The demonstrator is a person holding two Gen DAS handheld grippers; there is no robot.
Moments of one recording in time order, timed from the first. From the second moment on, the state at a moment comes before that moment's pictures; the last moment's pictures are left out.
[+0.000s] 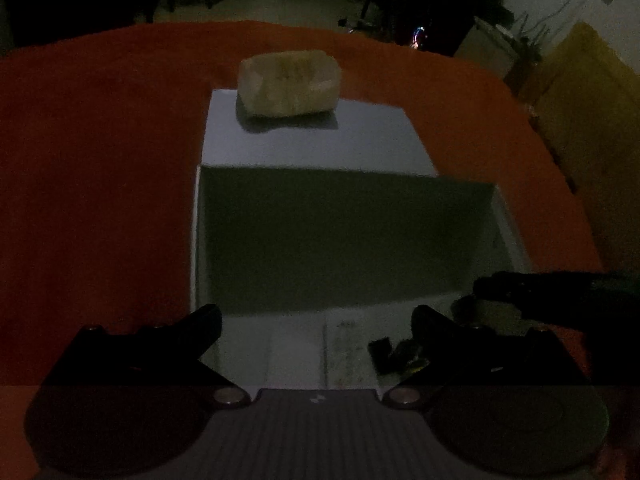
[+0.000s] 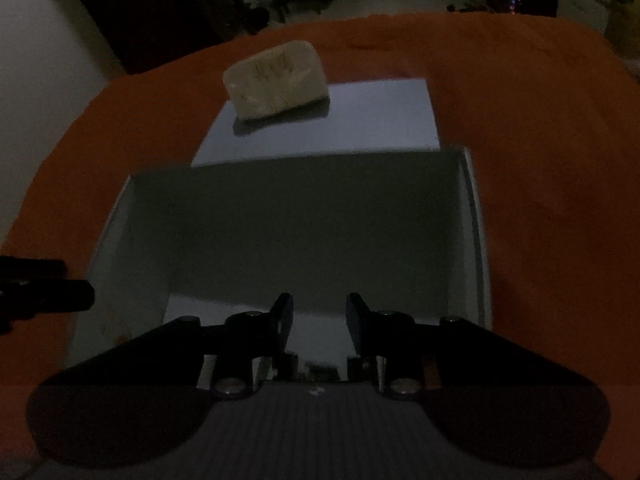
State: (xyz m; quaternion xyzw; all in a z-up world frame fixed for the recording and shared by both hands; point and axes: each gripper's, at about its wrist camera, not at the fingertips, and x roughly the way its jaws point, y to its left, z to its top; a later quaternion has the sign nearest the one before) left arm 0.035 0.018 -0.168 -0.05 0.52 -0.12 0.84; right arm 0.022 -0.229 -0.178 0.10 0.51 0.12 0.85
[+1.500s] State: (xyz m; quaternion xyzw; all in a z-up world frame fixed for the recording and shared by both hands) left arm 0.317 0.002 -0.245 -0.05 0.45 -0.02 0.89; right arm 0.340 -0.229 -0.254 0.20 0.49 0.14 0.83
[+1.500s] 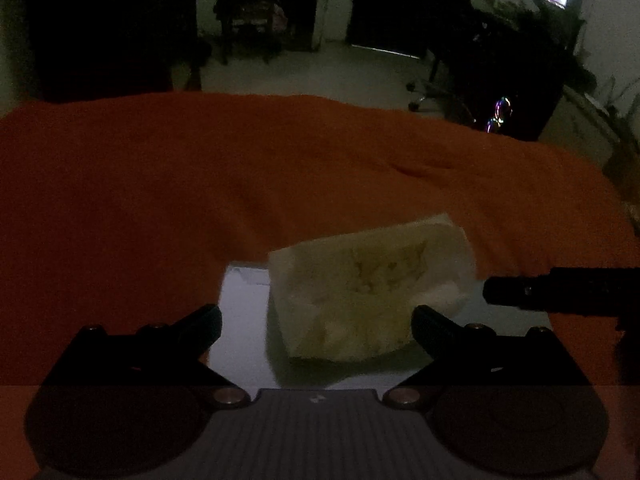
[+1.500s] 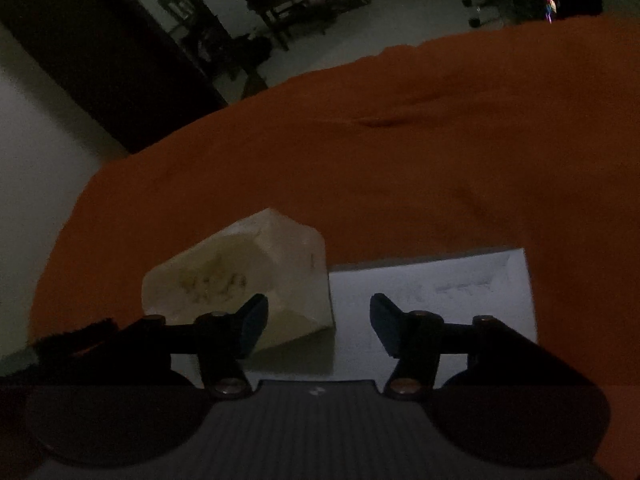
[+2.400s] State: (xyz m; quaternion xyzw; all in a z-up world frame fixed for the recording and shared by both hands) left arm 0.317 0.021 -0.268 -0.11 0.48 -0.06 0.87; right arm 0.313 -0.204 -0.262 0.23 0.53 0.12 0.80
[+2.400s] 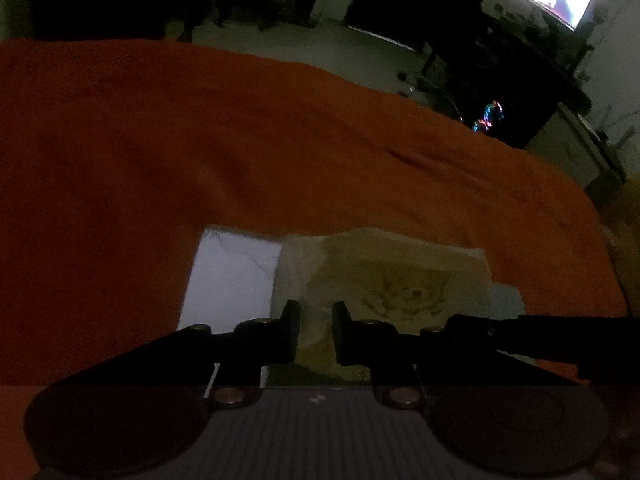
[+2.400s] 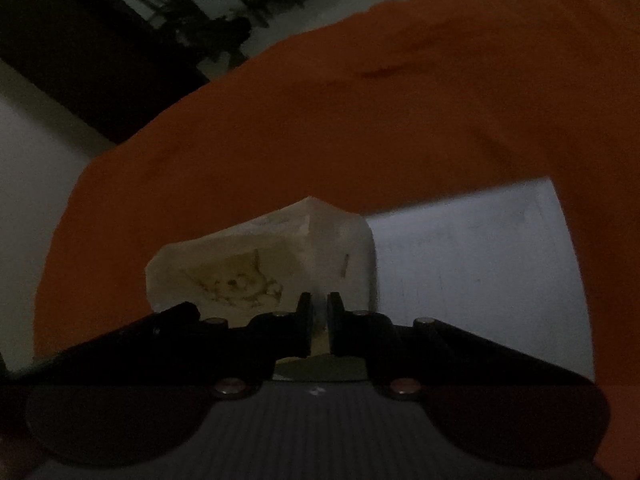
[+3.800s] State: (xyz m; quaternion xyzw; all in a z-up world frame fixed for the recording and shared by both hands) left arm 0.066 -0.003 -0.160 -0.08 0.48 -0.15 0.86; right arm 0.025 -0.226 -0.155 0.29 0.45 0.10 0.84
